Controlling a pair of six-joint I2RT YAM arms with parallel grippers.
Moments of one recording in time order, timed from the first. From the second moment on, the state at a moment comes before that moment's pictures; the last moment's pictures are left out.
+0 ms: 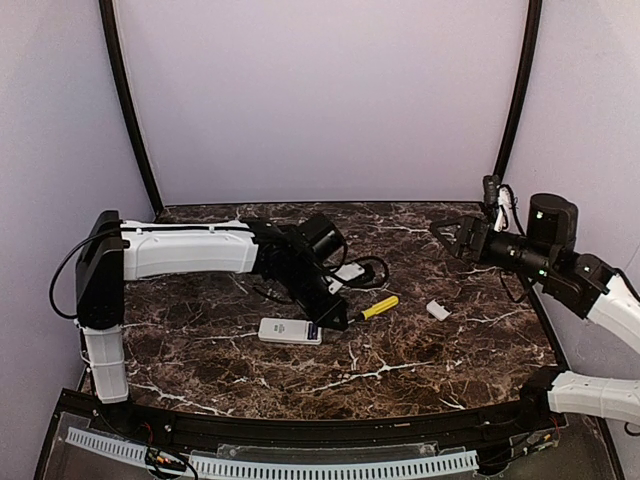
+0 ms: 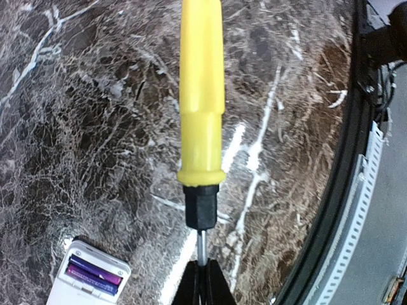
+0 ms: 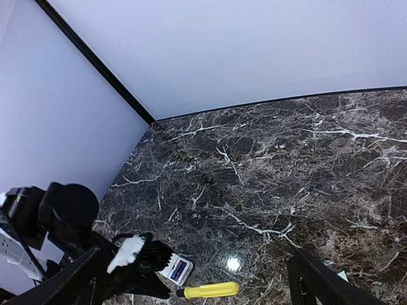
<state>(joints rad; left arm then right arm) -0.99 1.98 1.57 -0.71 0.33 -0.06 0.54 0.79 0.74 -0.20 -0.15 0.56</state>
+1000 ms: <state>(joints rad) -0.93 1.80 1.53 -0.83 0.73 0.21 0.59 1.18 0.92 -0.40 -0.98 0.22</state>
